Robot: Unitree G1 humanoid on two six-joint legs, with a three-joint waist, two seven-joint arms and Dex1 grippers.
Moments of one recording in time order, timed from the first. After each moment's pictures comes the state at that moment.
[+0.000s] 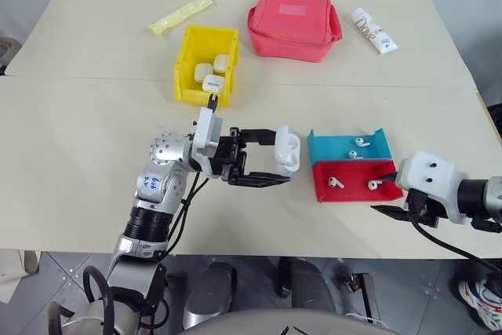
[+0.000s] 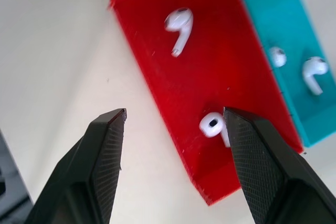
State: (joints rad) left arm -0.50 0.24 -0.10 0.03 -0.52 0.11 -1.33; right arm 0.12 -1.24 -0.23 -0.60 0.32 0.66 1.04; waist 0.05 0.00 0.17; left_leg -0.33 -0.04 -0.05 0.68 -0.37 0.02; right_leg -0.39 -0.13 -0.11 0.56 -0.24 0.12
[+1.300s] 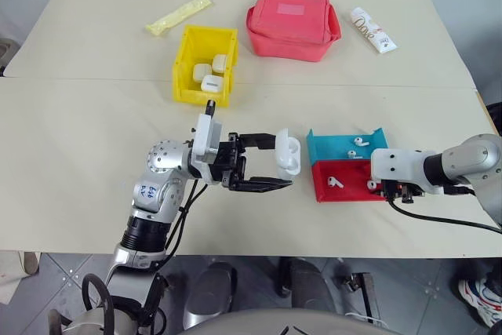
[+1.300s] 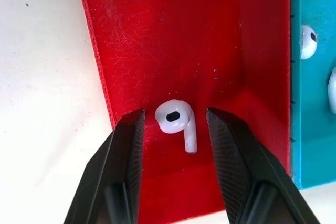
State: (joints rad) left arm -0.45 0.25 -0.10 -0.05 -0.53 0.13 -1.27; right arm -0.34 -1.20 0.26 -0.22 -0.02 0.42 1.21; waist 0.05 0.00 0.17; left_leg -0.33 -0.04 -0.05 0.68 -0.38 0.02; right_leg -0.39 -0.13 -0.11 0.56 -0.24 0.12
